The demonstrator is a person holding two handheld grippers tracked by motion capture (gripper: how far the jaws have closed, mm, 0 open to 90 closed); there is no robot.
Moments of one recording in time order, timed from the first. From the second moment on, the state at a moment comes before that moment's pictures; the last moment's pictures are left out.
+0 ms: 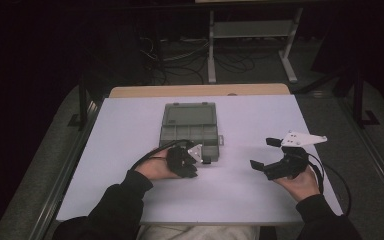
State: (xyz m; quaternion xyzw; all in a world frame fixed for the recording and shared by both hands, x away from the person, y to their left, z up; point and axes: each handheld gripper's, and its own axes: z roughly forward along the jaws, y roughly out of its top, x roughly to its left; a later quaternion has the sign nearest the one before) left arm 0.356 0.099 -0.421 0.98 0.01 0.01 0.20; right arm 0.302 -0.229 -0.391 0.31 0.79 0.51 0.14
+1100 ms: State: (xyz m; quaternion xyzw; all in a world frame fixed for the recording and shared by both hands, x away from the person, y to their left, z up) left arm 0.361 0.125 -0.372 0.96 0.03 0.02 0.27; right arm 0.302 -0.230 -0.390 0.32 0.79 0.51 0.14
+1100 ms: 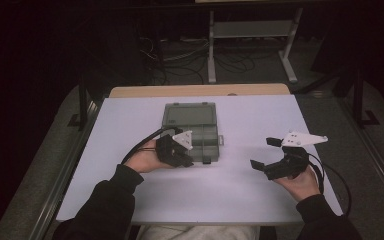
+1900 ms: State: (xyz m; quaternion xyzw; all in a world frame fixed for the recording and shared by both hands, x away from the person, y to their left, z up) left arm 0.379 0.142 -0.322 0.96 0.03 0.05 0.27; right arm 0.302 -0.230 -0.390 0.32 0.79 0.51 0.14
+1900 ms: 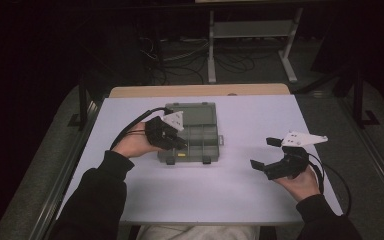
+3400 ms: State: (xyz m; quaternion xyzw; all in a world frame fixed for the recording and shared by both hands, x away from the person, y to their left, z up) left arm 0.422 0.142 -0.389 0.97 0.09 0.03 0.22; right arm 0.303 -0.230 -0.392 0.31 0.79 0.51 0.14
